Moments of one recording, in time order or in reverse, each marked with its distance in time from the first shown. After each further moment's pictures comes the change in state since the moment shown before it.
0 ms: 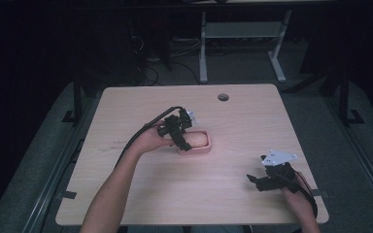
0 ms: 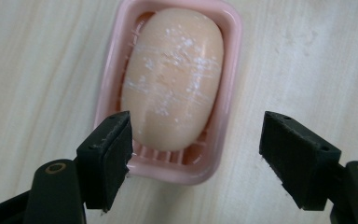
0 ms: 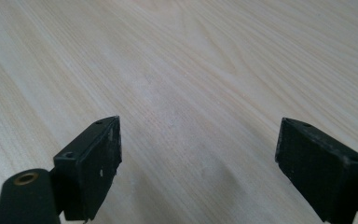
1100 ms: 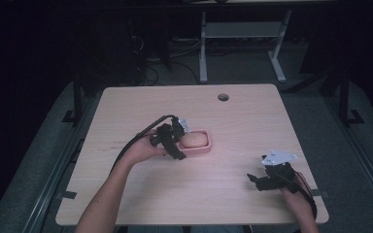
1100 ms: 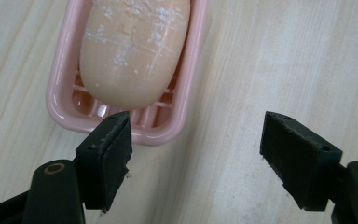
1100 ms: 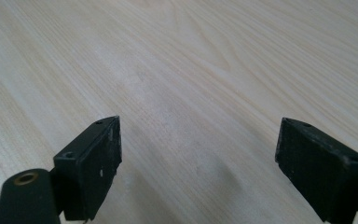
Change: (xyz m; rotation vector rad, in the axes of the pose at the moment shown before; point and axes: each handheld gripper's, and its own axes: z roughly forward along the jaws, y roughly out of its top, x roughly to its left) left arm -0.016 -0.030 -0.002 -0.018 -0.034 -0.021; right arm 0.001 0.000 0.001 0.011 -0.027 0.022
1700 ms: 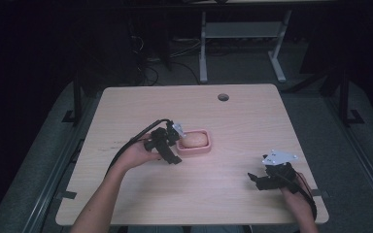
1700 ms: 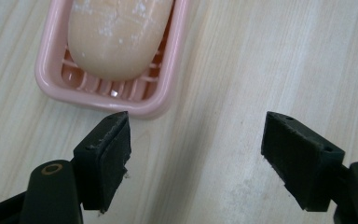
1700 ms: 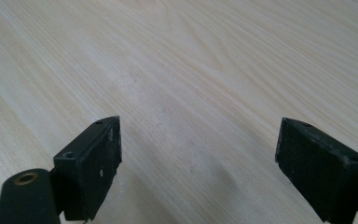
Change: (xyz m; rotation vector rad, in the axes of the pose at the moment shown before) left arm -0.010 -0.018 -0.007 -0.005 0.007 -0.008; right arm 0.000 0.000 -0.001 -0.005 -0.022 0.015
